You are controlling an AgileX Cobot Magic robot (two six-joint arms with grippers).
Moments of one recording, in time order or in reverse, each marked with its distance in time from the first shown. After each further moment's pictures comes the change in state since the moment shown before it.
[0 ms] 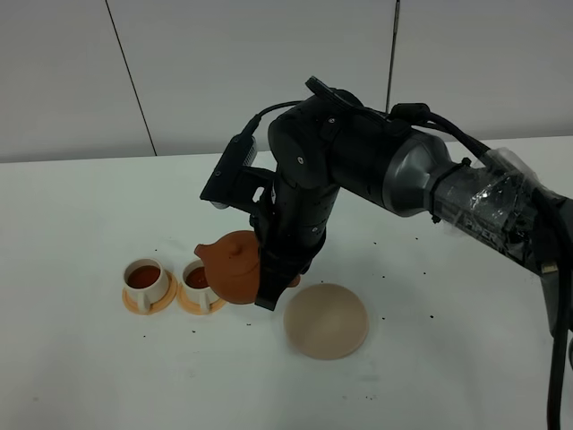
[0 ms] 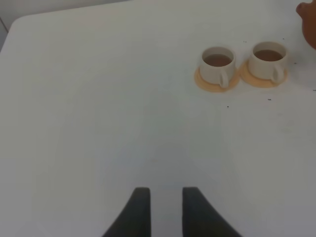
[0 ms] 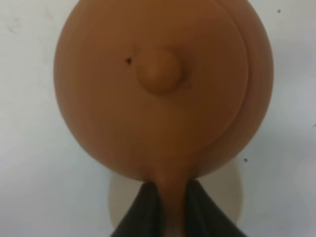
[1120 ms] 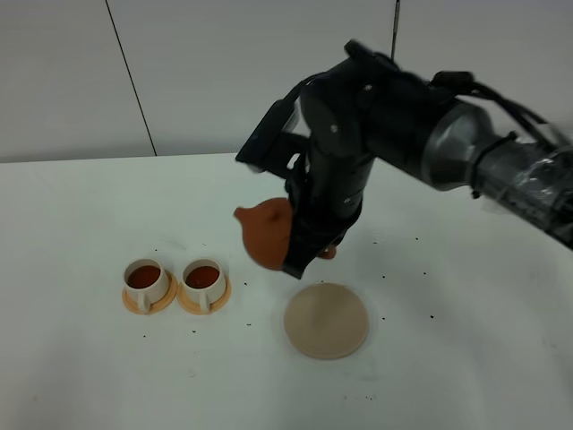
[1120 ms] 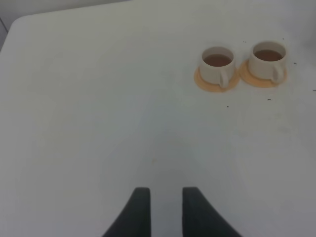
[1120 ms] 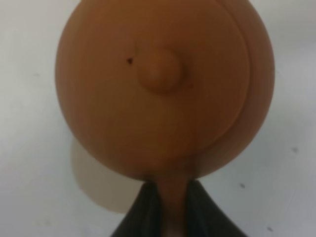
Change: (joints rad) left arm 0.000 0.000 0.000 0.000 0.000 0.000; right arm -0.052 -0.086 0.026 -0.101 0.056 0.126
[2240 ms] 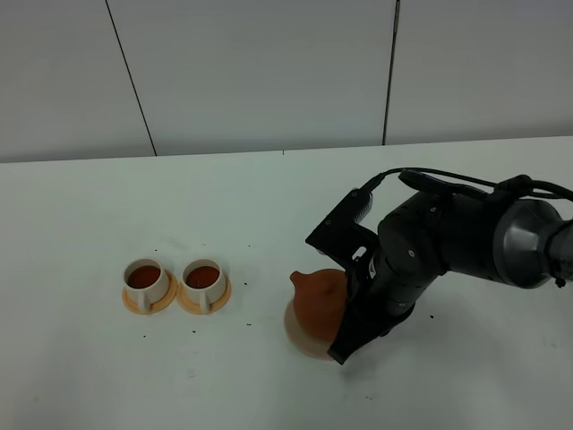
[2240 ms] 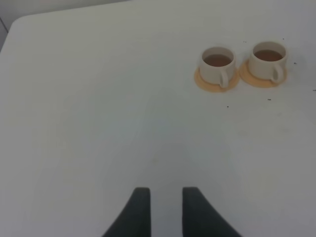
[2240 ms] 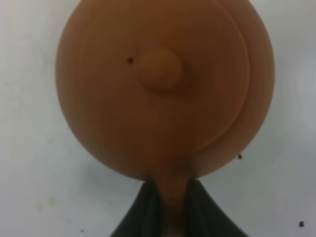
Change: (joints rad) left arm 0.000 0.000 0.000 0.000 0.000 0.000; right arm -0.031 -0.171 0.654 0.028 -0.506 0.178
